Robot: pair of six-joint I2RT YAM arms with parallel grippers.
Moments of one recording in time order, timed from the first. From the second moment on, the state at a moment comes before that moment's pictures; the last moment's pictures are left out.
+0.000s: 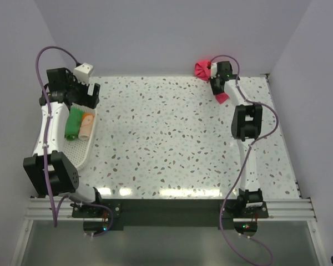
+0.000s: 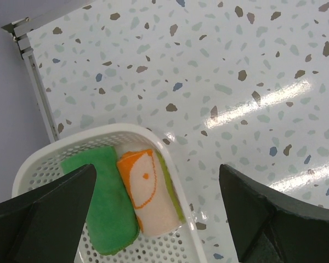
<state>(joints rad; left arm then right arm) 0.21 1.51 1.43 -0.61 0.33 0.44 0.10 2.62 2.38 -0.62 0.05 -0.23</state>
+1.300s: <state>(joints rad) -0.56 2.12 1.60 -0.21 0.41 0.38 -0.16 1.41 1.19 -1.26 -0.52 -0.84</state>
